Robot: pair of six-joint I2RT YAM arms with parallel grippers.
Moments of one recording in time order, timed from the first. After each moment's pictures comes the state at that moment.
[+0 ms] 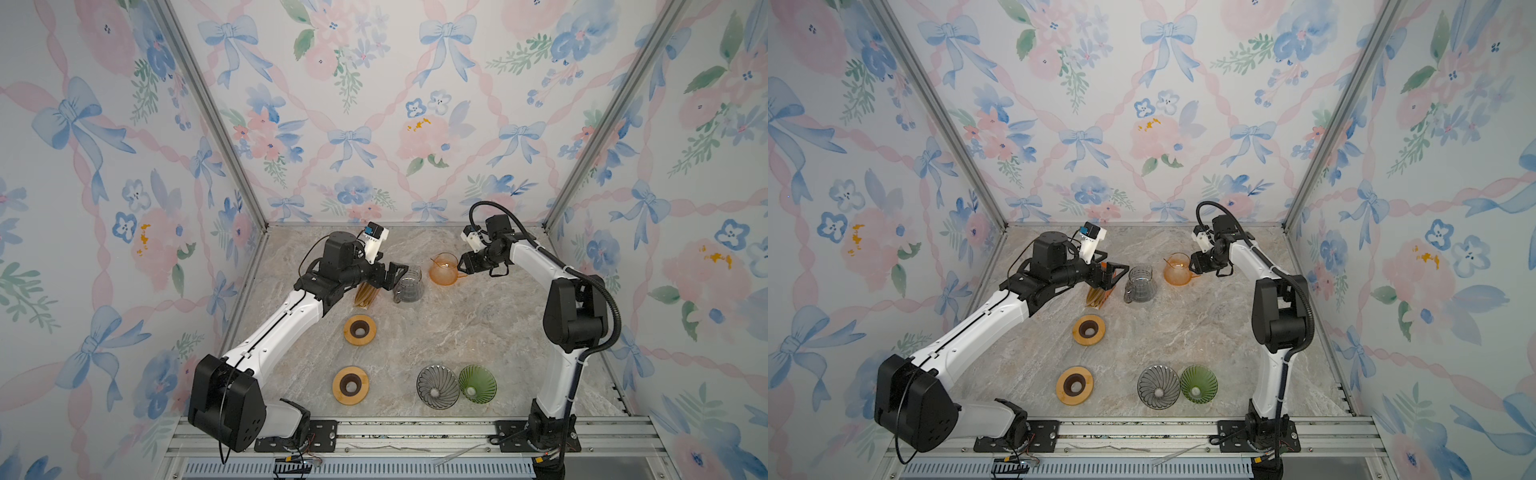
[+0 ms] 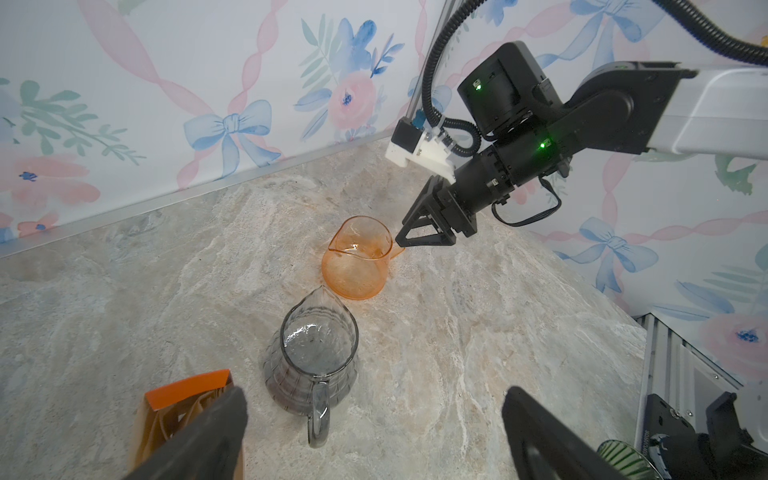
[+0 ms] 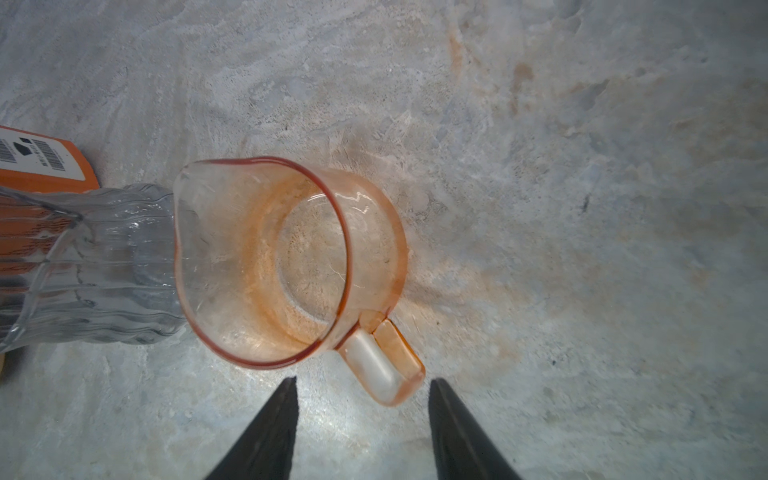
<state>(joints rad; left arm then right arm) -0.43 1.37 1.12 -0.19 0.43 -0.10 0.16 2.03 1.66 -0.74 -0.31 -0.18</state>
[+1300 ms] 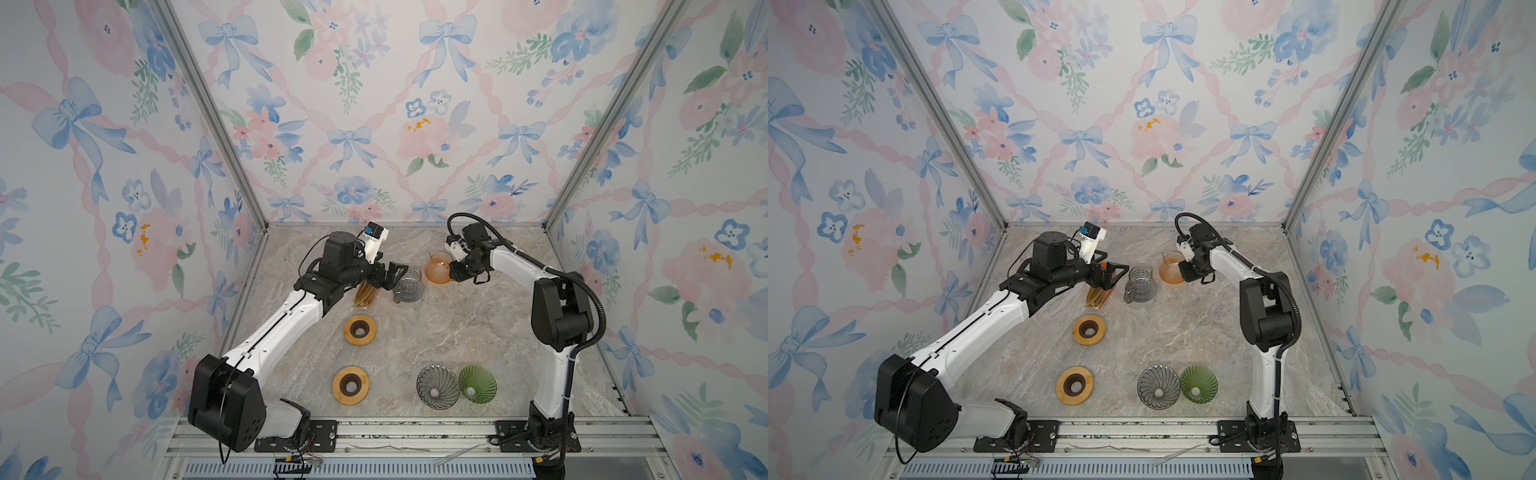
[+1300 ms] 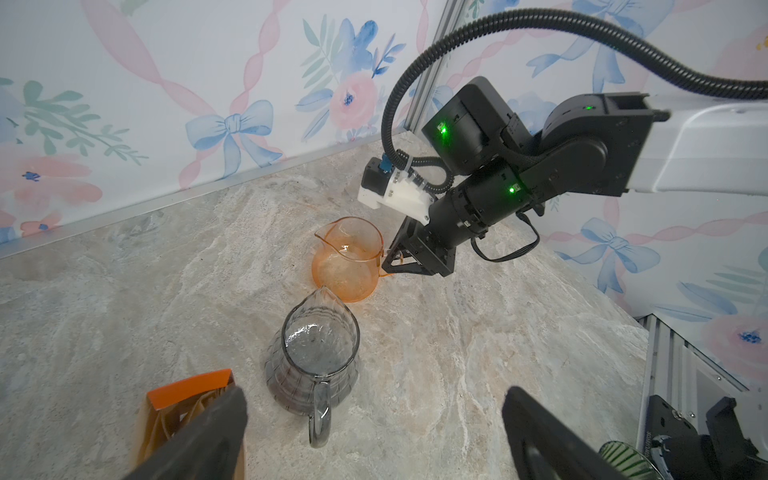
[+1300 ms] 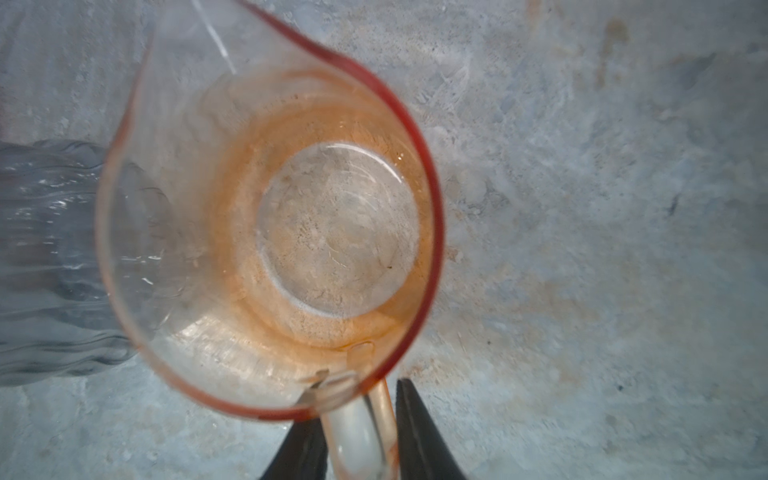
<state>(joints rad) -0.43 1.37 1.12 -0.19 0.42 -0.10 0.29 2.07 1.61 -0.69 -0.13 -0.15</state>
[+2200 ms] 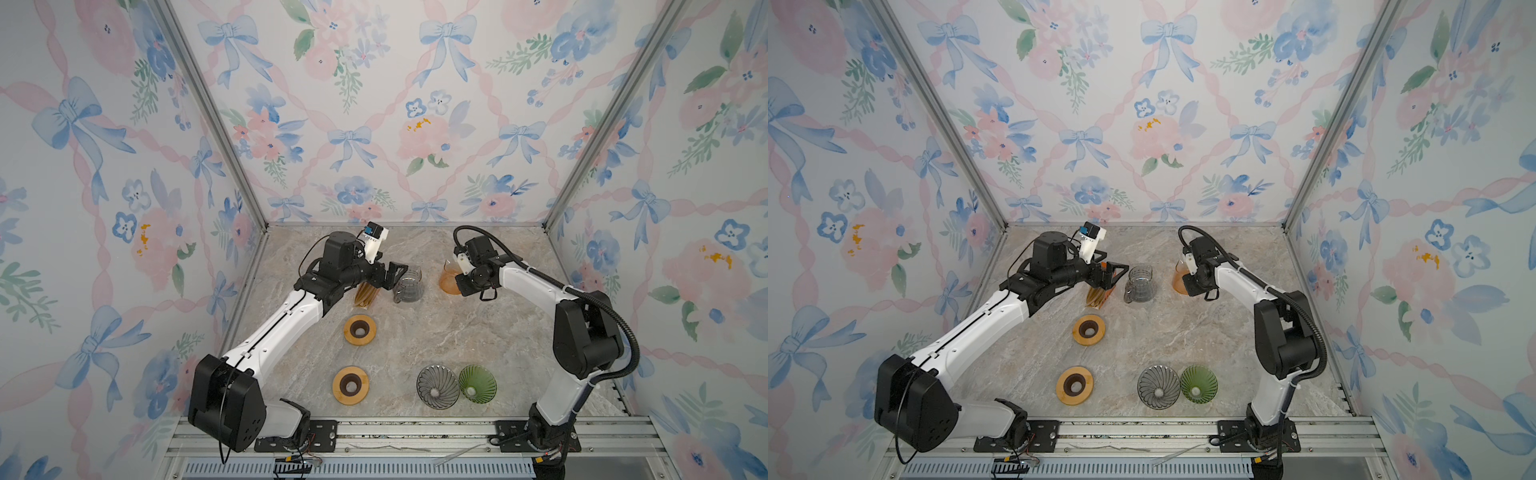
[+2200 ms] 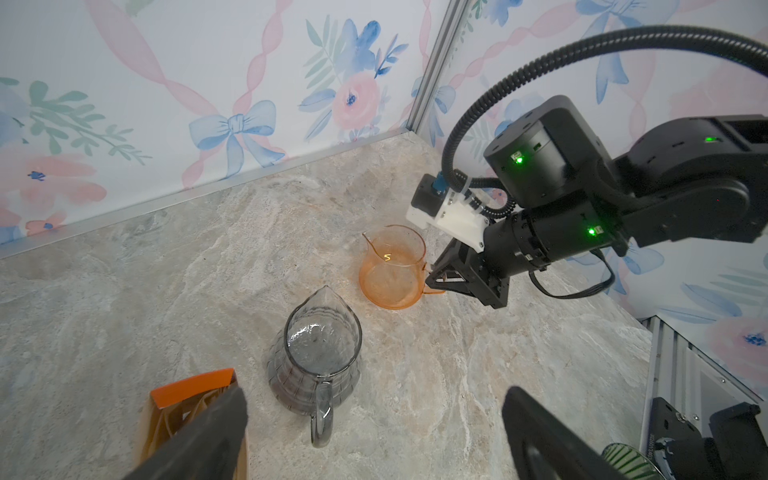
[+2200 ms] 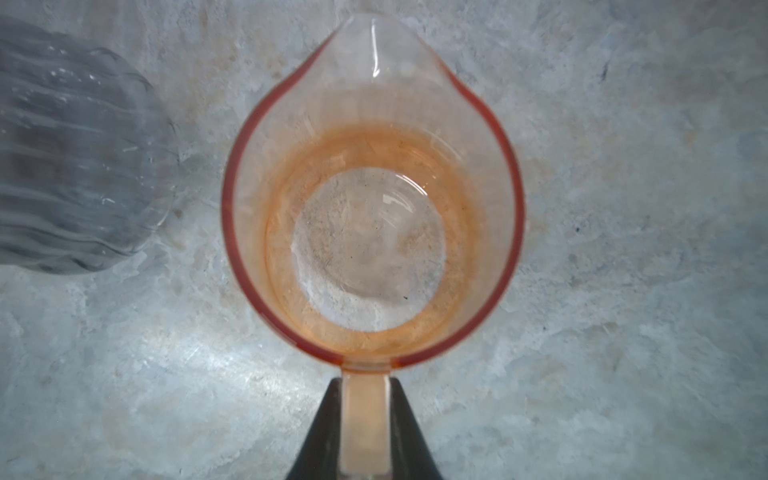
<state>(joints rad) -0.43 1.37 1.12 -0.19 0.42 -0.10 0.36 1.78 1.29 -0.65 0.02 -0.04</state>
